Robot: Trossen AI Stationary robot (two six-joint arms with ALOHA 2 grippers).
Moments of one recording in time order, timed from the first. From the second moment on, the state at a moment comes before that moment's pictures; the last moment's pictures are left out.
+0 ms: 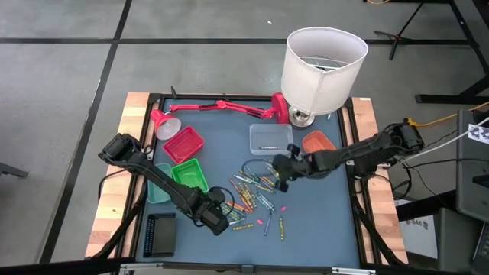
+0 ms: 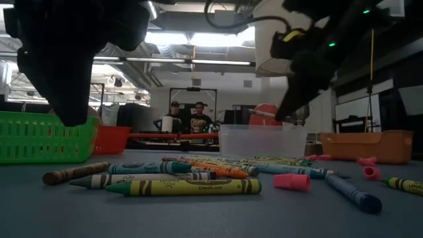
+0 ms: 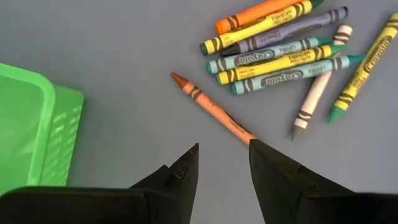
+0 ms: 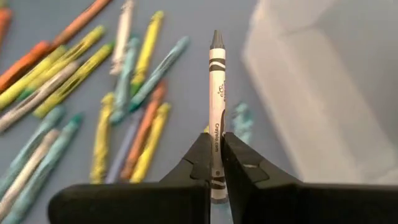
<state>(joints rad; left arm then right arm) -0.54 1.83 1.26 -0.79 -0.19 -1.32 0.19 1.50 0.85 -0.34 0.38 0.37</state>
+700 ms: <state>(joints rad) -0.54 1.83 1.26 -0.79 -0.24 -1.36 -0.07 1.50 0.85 -0.20 0.37 0.12</state>
